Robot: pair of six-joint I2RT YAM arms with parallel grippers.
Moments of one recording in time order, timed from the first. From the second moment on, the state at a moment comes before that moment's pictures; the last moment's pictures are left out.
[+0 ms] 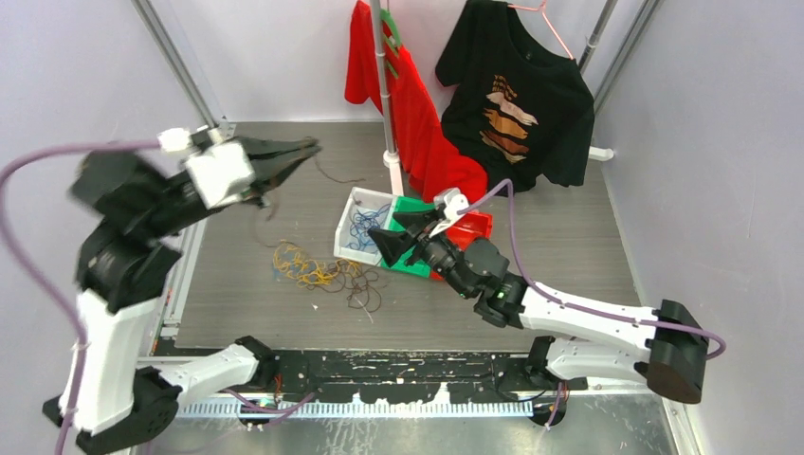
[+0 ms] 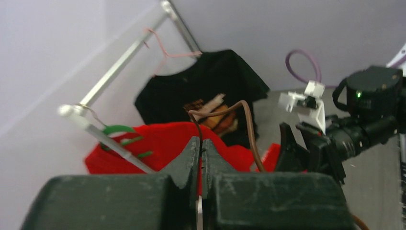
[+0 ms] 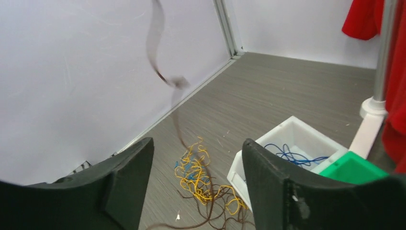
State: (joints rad) left arm -0.56 1.01 1.82 -0.55 0.57 0.44; right arm 1.08 1.09 0.67 0.61 0.29 0.30
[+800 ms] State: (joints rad) left arm -0.73 1.56 1.97 -0.45 0.61 0.33; right arm 1.05 0.56 0.54 0.26 0.98 0.18
